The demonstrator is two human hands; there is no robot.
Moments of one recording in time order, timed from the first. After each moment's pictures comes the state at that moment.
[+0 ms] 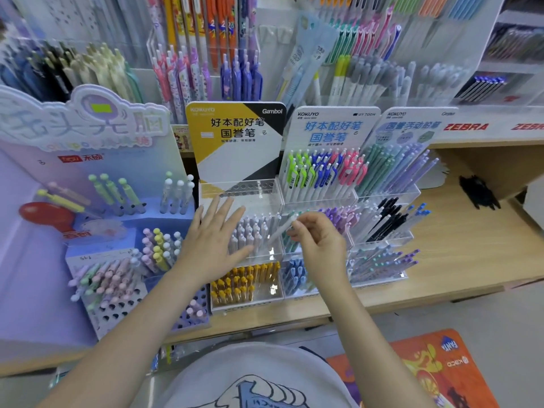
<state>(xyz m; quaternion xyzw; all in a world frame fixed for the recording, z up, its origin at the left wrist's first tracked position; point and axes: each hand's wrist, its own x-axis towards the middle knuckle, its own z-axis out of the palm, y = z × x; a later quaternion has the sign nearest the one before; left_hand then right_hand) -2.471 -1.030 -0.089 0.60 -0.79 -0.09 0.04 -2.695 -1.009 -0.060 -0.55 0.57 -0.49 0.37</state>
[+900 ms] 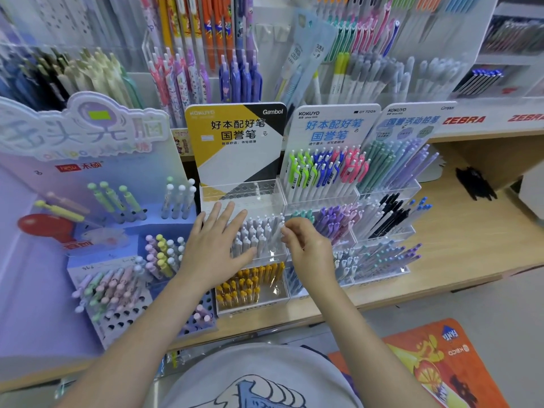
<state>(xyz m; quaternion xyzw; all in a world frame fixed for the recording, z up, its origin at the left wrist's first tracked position) -2.468 -1.033 -0.093 0.61 -0.79 -0.08 0.05 -2.678 -1.013 -0.087 -0.65 0.58 -0.42 0.24</state>
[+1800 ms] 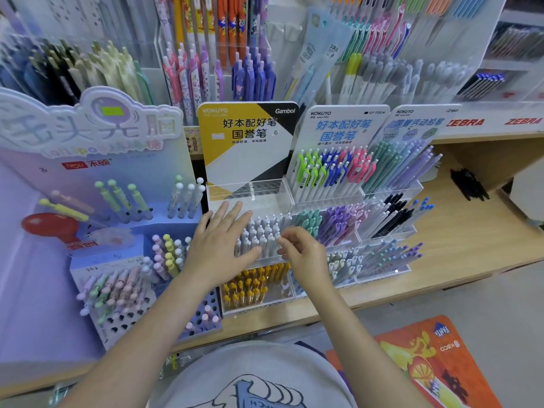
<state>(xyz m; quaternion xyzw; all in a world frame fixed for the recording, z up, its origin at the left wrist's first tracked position) -2.455 -1.036 -0.095 0.58 -0.80 -0.11 0.09 -2.660 -1.016 -0.112 -0.58 0.62 -0.39 0.35</state>
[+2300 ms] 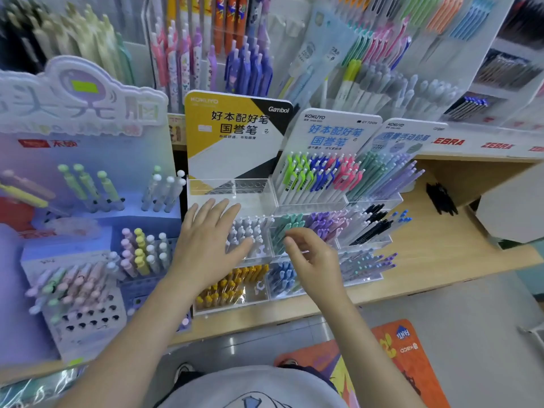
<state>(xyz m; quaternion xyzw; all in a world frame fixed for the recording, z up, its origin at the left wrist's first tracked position) -2.476 -1.031 -0.084 0.60 -0.76 -0.14 0.18 -2.693 -1.000 -0.065 -0.64 0.62 -0.36 0.29</state>
